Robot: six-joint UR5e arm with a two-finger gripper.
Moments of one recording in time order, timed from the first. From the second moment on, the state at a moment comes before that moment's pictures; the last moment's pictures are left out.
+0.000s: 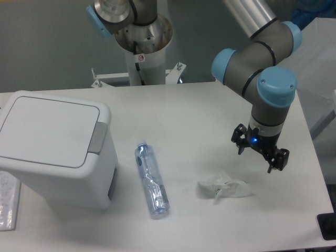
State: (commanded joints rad) arm 2.69 -2.04 -1.49 -1.00 1.53 1.41
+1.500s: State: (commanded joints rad) arm 2.51 -1.90 -1.44 -0.94 1.11 0.69
